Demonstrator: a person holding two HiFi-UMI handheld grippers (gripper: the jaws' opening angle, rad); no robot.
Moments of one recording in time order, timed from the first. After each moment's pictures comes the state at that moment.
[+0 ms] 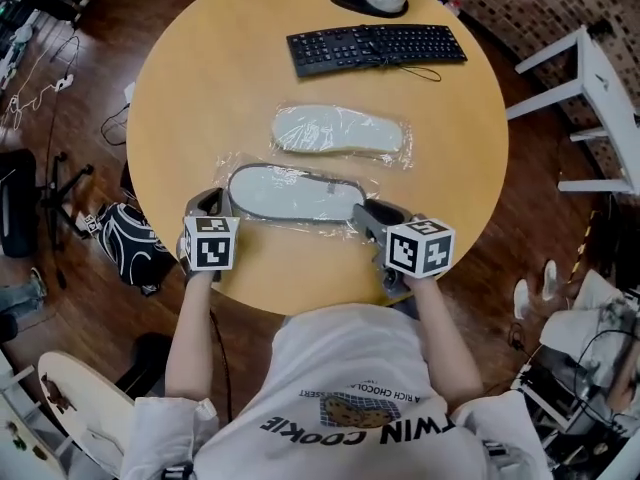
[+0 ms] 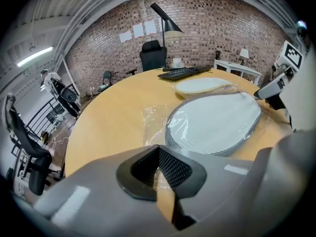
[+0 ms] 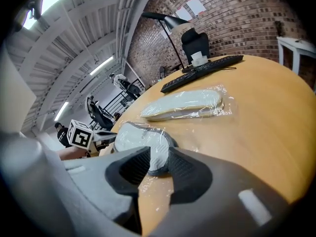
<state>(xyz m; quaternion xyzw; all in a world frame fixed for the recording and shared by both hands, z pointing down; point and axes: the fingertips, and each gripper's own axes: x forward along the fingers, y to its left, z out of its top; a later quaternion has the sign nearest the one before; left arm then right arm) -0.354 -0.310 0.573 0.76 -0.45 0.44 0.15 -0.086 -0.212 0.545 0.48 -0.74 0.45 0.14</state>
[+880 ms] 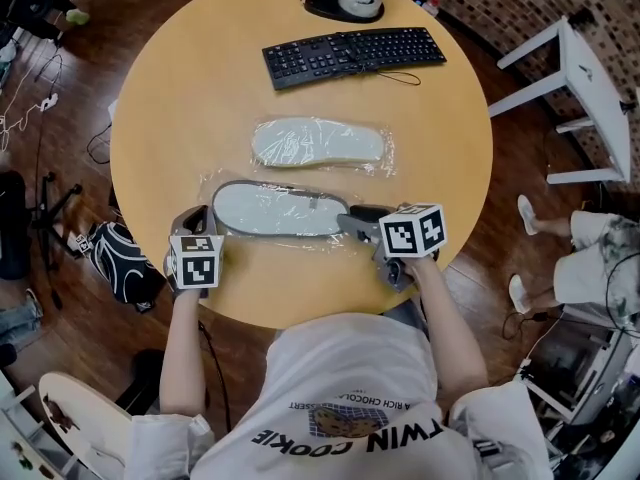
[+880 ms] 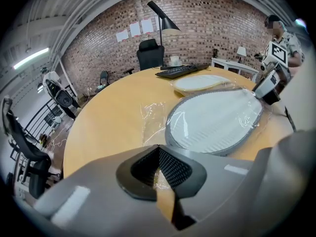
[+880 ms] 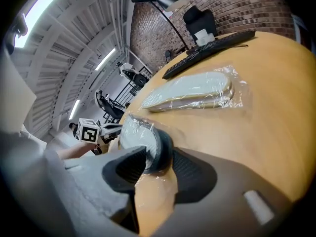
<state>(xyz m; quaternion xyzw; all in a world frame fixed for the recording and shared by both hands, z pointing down) -0.353 -0.313 0.575 0.77 -0.44 0.45 0.14 -0.081 -0.216 0.561 0.37 -0.75 0.52 0.17</state>
